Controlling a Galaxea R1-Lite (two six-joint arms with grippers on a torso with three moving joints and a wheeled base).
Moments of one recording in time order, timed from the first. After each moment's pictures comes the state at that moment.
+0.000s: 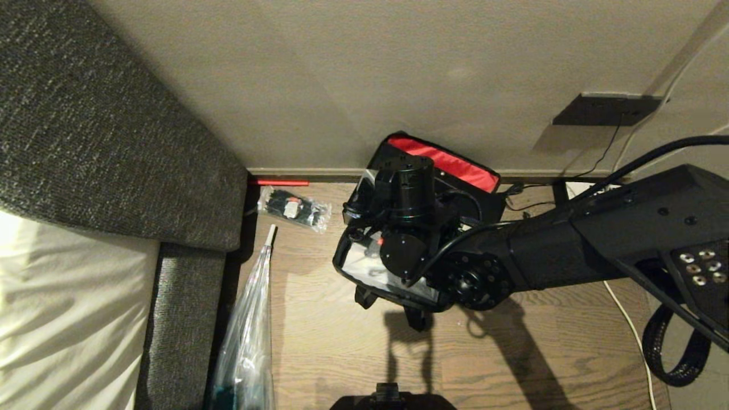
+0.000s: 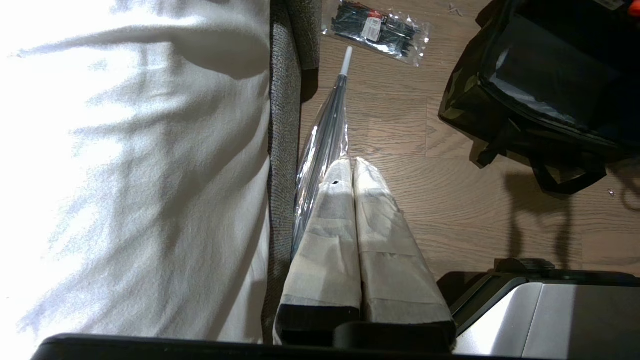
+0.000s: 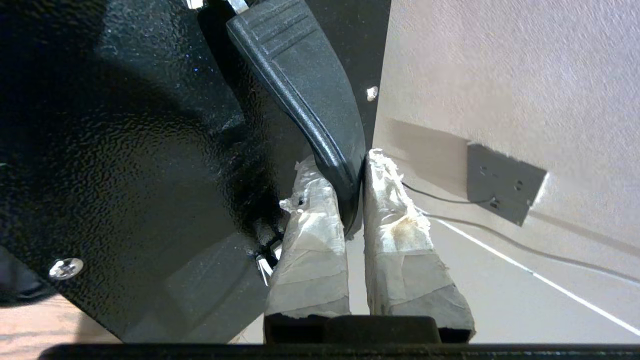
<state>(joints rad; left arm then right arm) 0.01 0.00 -0.03 0.06 0.00 0.02 0.86 2.16 -1.48 -0.61 -1.20 -1.07</state>
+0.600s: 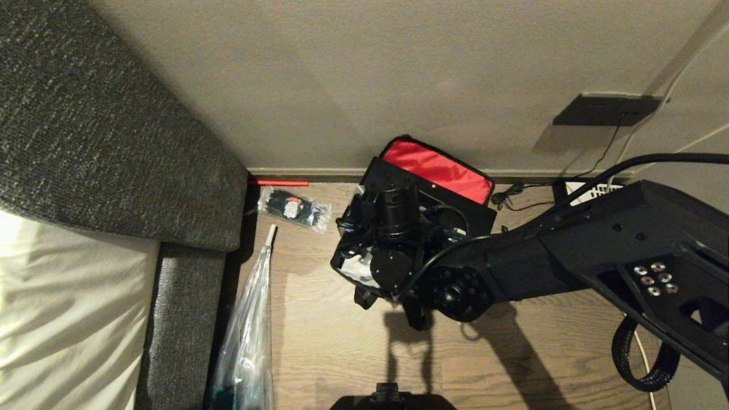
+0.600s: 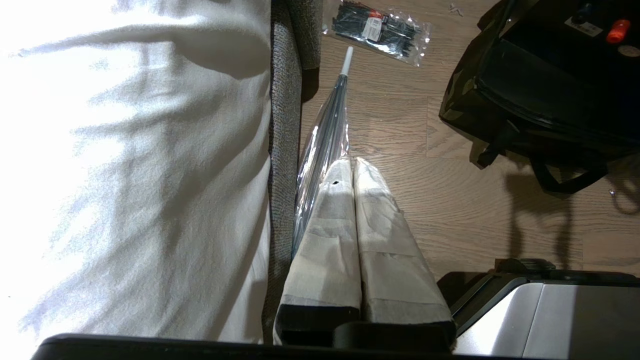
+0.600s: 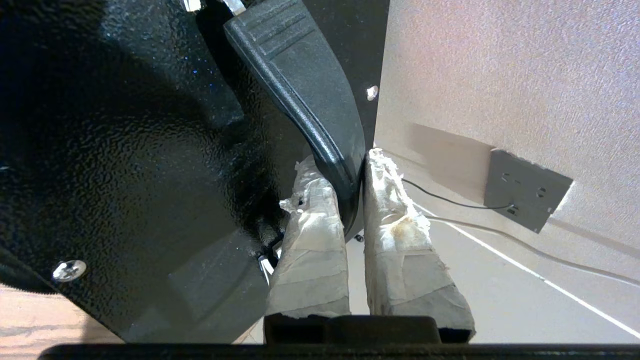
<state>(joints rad) 0.01 0.00 -0.03 0.06 0.00 0.02 0.87 2.21 -1.48 -0.60 -1.21 -1.04</state>
